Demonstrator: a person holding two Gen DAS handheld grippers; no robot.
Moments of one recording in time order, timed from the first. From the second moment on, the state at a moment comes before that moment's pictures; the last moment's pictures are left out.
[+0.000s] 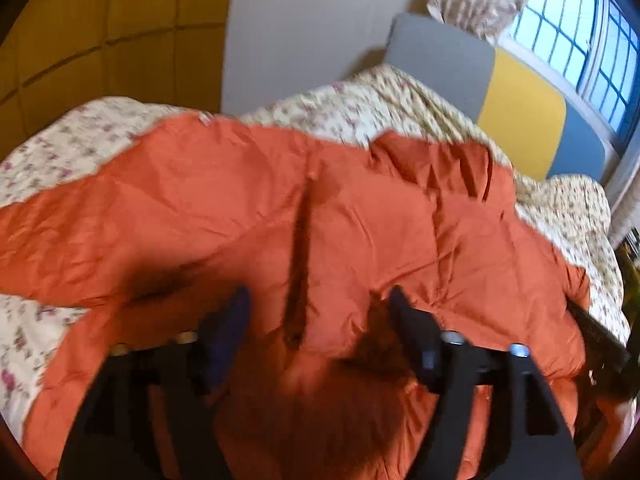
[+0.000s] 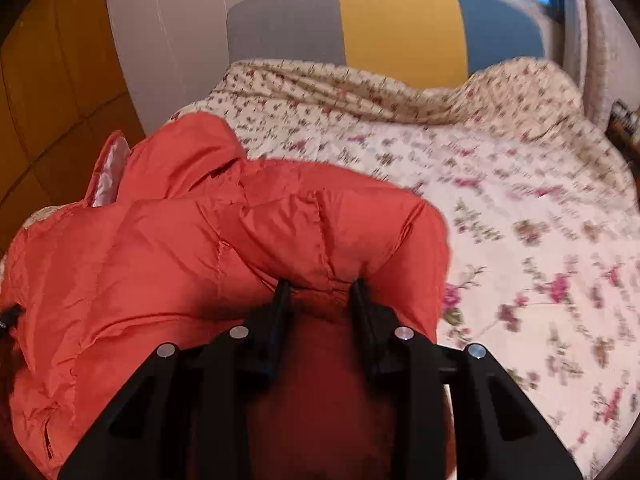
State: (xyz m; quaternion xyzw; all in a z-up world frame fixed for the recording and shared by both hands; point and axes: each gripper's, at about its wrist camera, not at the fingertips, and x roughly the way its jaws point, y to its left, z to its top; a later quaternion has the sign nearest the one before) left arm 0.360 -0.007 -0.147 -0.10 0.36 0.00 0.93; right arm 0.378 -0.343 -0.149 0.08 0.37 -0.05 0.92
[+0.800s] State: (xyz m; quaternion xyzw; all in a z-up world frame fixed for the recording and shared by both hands) left arm 0.416 -0.082 -0.173 0.02 0.41 -0.05 0.91; right arm 0.348 -0.332 -0.155 0.05 0.38 -0.08 0.92
